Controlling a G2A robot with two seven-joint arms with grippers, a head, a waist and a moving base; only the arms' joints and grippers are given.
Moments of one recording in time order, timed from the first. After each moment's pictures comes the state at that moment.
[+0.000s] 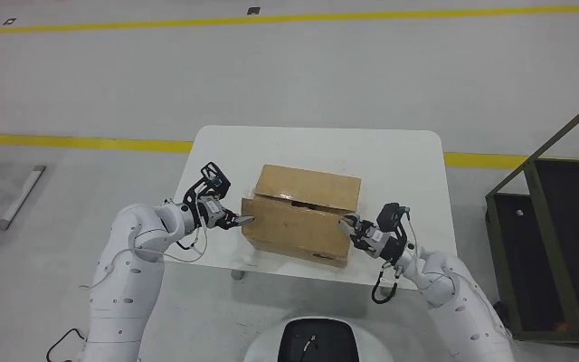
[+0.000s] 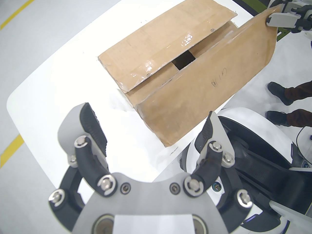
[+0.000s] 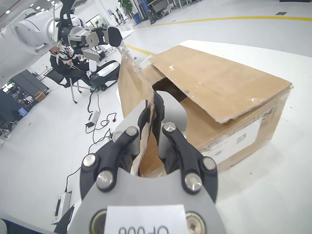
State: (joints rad) left arm 1.06 -1.26 -1.52 -1.46 1.09 -0.88 -0.72; right arm -1.28 -1.21 1.35 -1.40 -0.90 -0.83 0.17
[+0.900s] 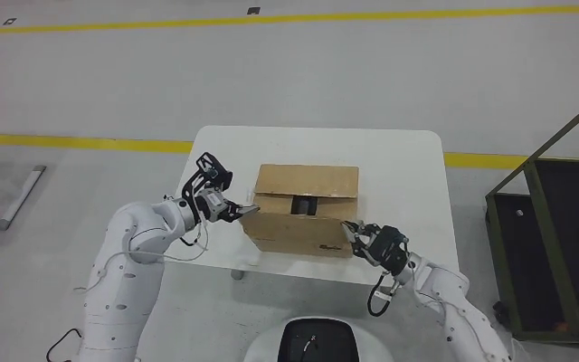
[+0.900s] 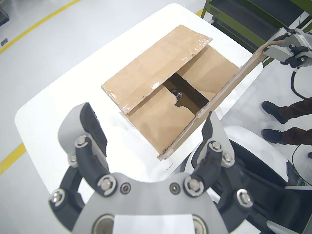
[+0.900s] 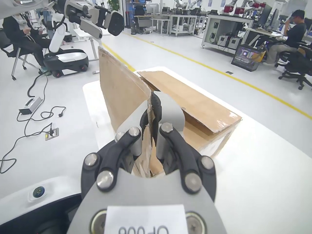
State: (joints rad) left arm 1.07 -1.24 -1.47 -1.55 0.98 -0.77 -0.72; right arm -1.41 -1.19 1.35 -1.59 -1.50 -0.65 -0.30
